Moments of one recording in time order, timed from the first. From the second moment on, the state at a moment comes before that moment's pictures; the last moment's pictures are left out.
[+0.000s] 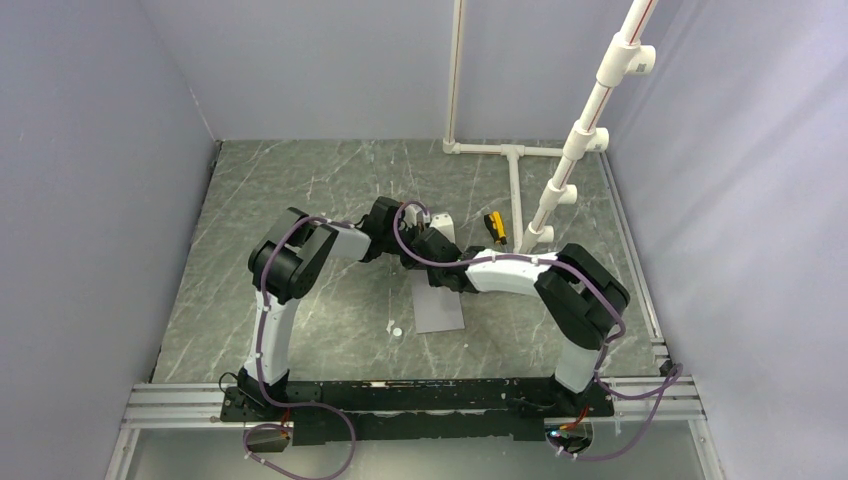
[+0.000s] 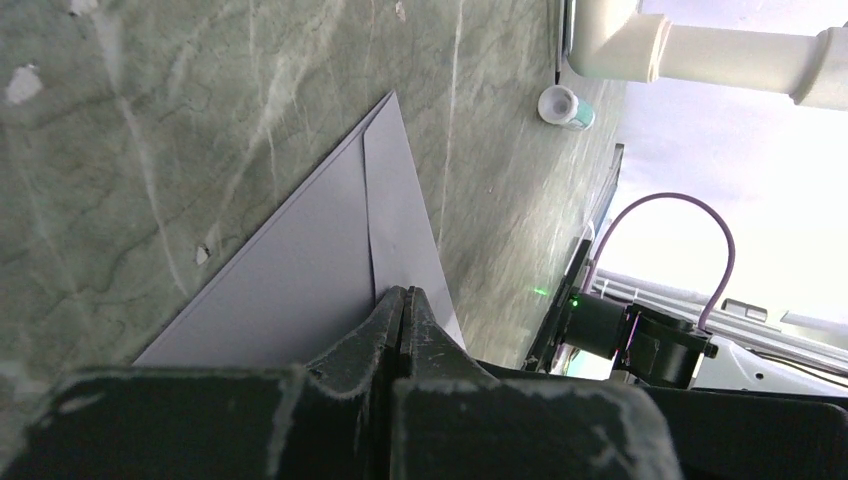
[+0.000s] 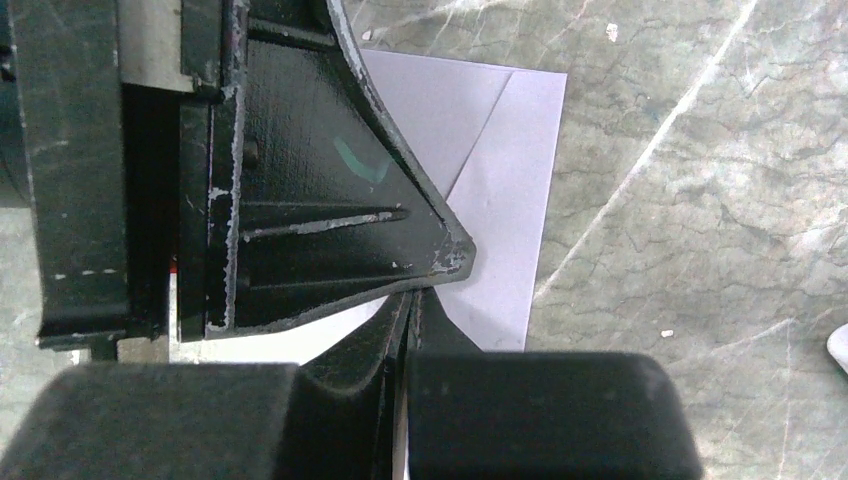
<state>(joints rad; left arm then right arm) -0.55 2.16 1.15 0.28 0.75 -0.81 0.84 1.78 0.98 -0.18 0.39 0.52</state>
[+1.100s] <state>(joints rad) -0.54 2.17 1.17 0.26 0.77 -0.81 0.90 1.60 0.79 -0.16 0.31 0.62</state>
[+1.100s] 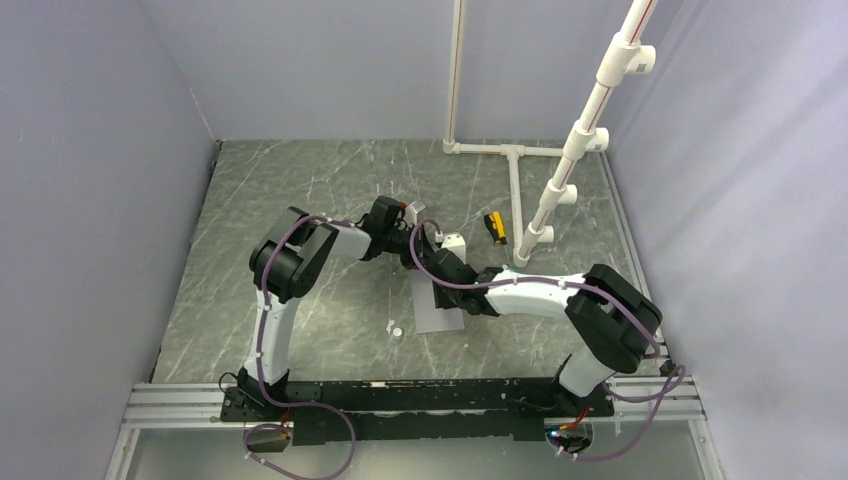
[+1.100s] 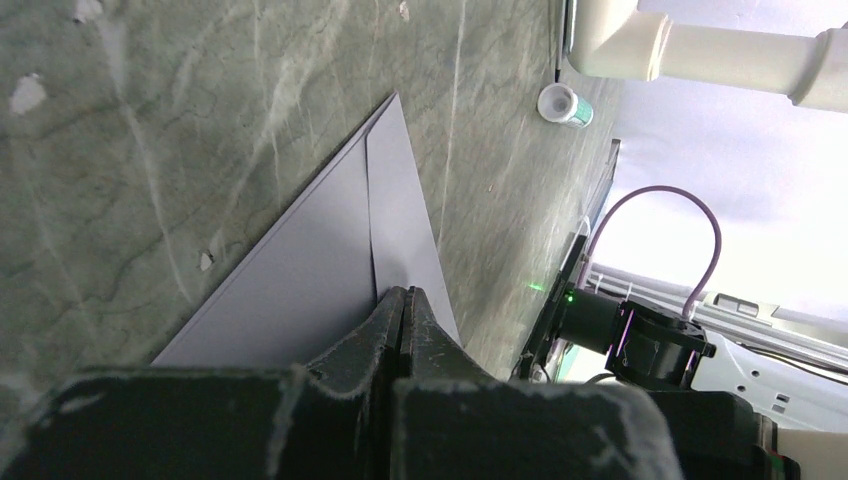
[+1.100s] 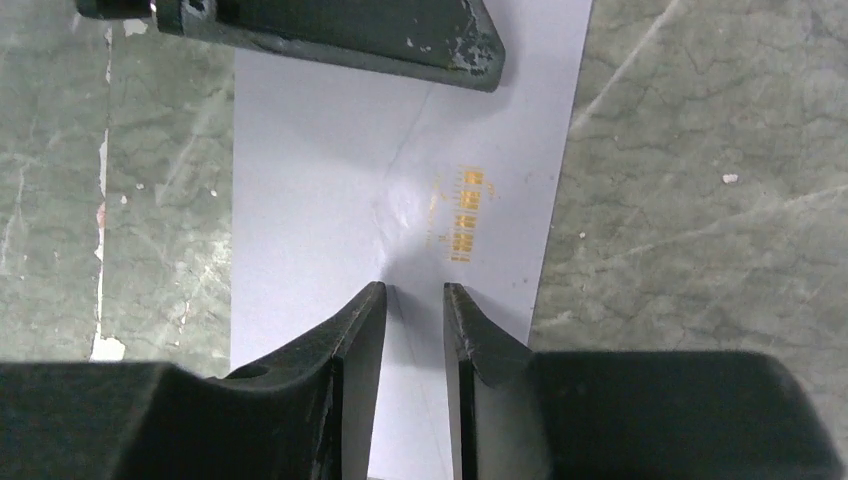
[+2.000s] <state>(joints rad) -0.54 2.17 1.18 0.24 0.77 -0.80 0.89 1.65 0.89 -0.28 0.30 0.51</state>
